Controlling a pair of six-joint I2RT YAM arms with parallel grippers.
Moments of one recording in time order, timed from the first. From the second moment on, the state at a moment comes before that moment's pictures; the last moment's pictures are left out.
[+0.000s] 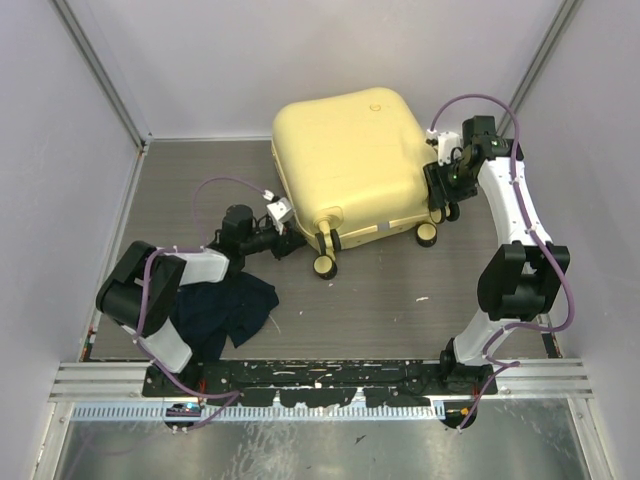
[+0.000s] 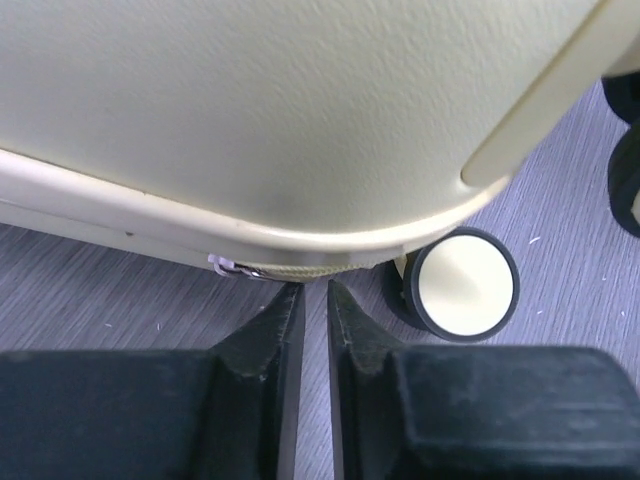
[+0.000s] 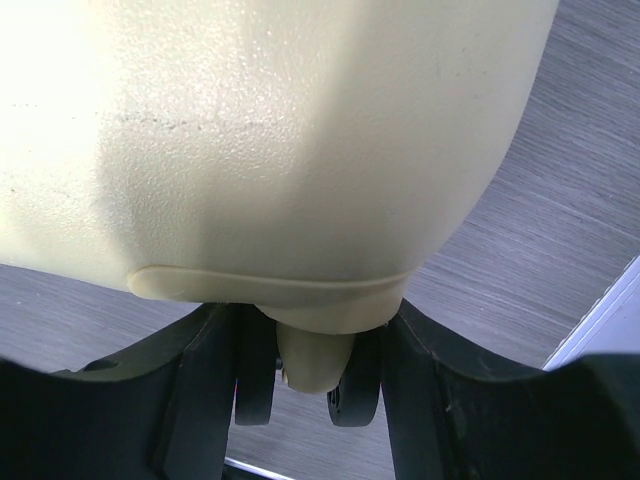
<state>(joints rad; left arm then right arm) -0.44 1.67 0.68 0.64 0.64 0.07 -0.05 1.71 1.65 -1.07 -0.22 -0.39</state>
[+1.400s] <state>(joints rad) -0.43 1.70 0.70 0.70 0.52 0.10 -0.06 1.77 1.78 -1.12 -0.24 -0.31</state>
